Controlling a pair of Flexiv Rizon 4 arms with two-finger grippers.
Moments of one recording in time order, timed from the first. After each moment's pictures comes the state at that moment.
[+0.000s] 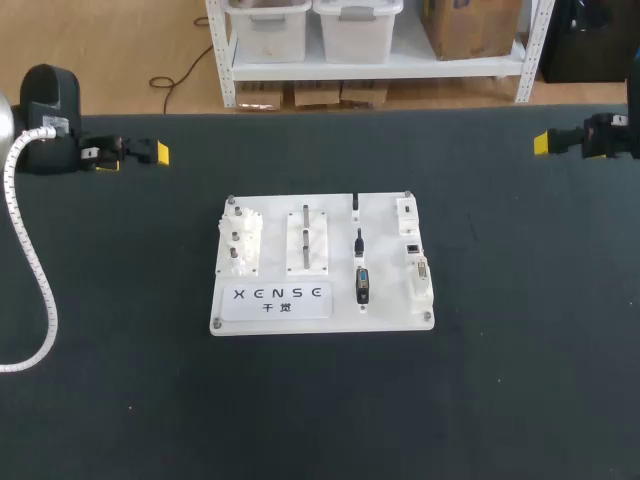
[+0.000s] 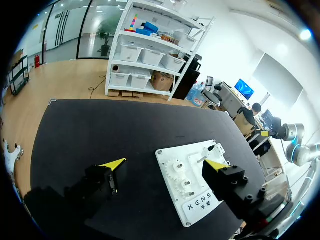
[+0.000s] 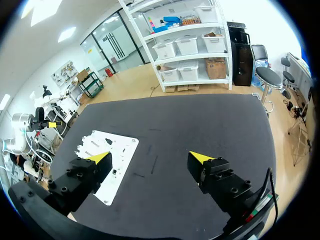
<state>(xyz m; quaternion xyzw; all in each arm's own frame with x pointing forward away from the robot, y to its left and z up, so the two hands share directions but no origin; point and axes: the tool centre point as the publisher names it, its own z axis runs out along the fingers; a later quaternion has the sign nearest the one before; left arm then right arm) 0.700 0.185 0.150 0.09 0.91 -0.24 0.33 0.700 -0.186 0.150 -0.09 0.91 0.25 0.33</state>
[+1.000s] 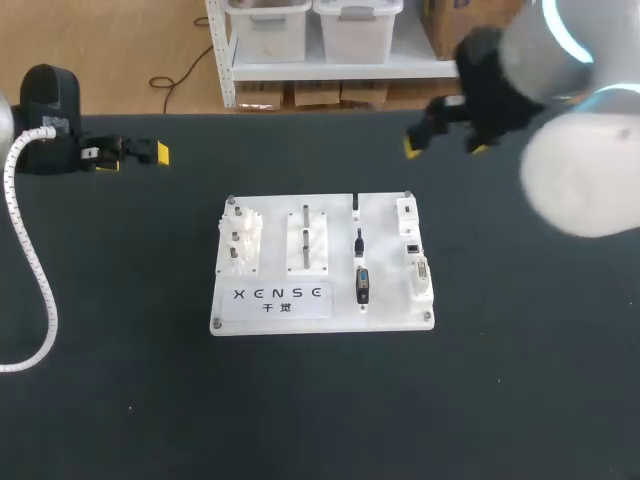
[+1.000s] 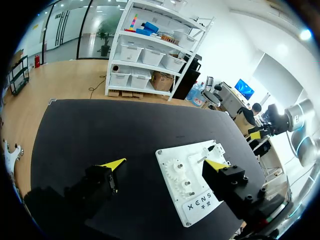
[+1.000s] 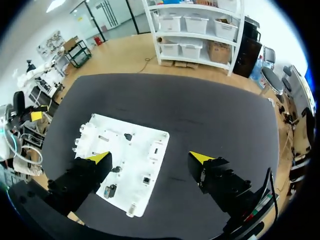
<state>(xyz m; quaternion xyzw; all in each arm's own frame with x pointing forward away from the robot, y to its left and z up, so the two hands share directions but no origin) 0.700 0.185 0.150 0.09 0.91 -0.24 0.33 0.718 -0.030 0.139 -0.12 0.96 0.14 0.21</state>
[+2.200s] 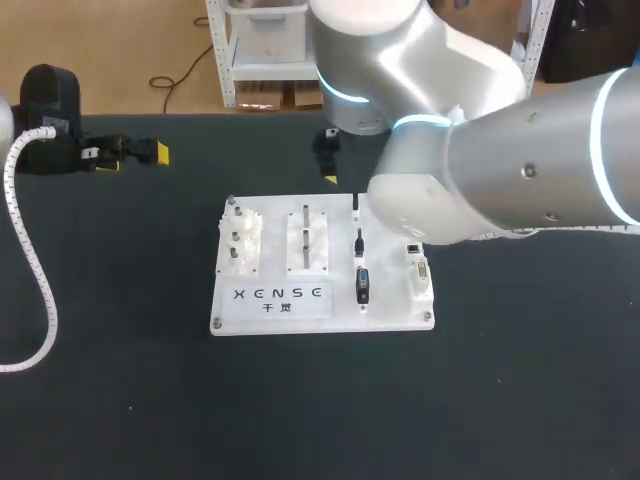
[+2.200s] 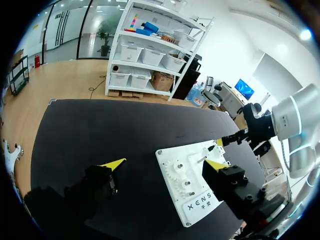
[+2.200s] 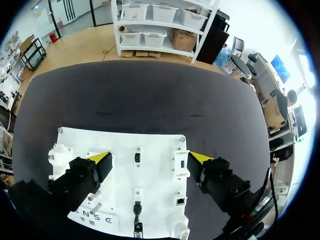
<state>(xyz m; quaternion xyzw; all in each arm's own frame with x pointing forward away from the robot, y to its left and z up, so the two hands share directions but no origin) 0.700 0.185 0.150 0.09 0.91 -0.24 0.33 0.752 0.052 0.069 -0.01 0.98 -0.03 0.19</state>
